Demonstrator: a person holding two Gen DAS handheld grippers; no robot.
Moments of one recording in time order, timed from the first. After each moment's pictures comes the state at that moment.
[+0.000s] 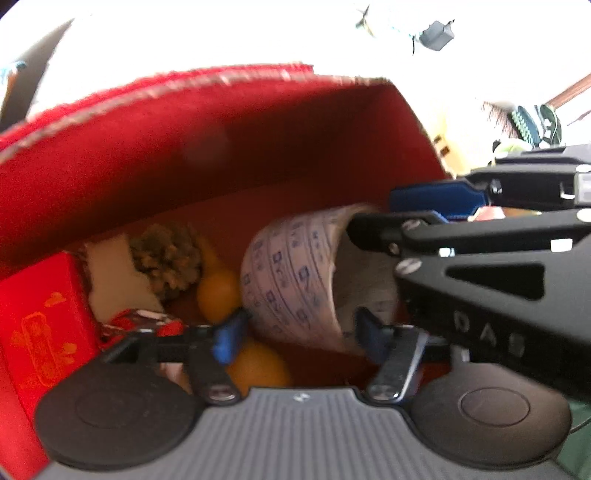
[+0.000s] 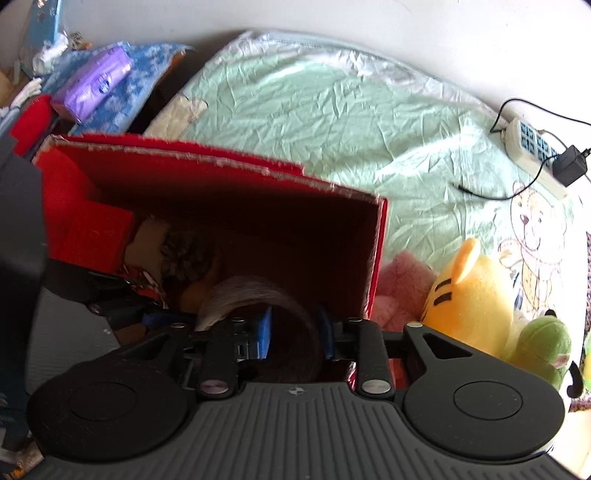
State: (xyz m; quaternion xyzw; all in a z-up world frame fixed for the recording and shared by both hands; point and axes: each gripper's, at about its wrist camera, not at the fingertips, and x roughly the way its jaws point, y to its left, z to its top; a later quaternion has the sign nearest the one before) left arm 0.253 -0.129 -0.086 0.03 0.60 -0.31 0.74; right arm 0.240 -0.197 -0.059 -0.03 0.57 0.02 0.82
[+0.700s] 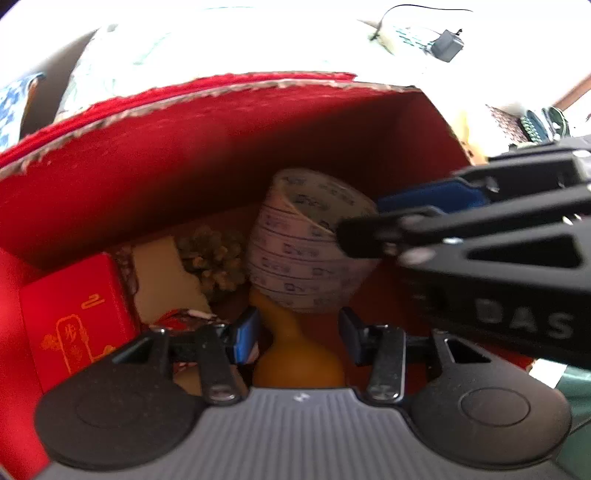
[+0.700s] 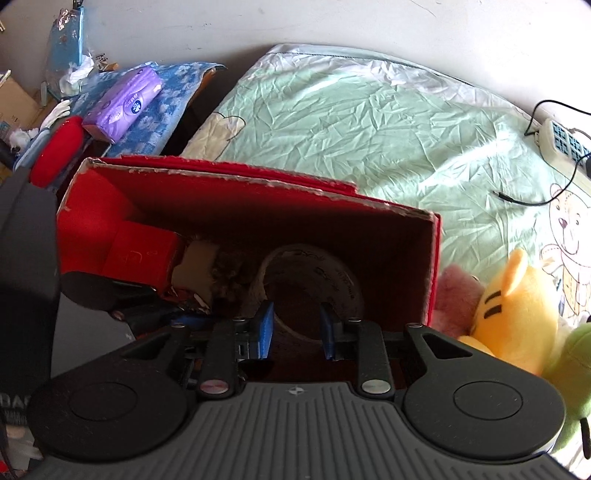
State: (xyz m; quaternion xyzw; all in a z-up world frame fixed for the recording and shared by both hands) left arm 0.253 -0.124 -0.110 0.05 0.59 -0.32 0.75; right arm 0.249 -0.181 -0.059 0.02 0.56 0.06 0.83
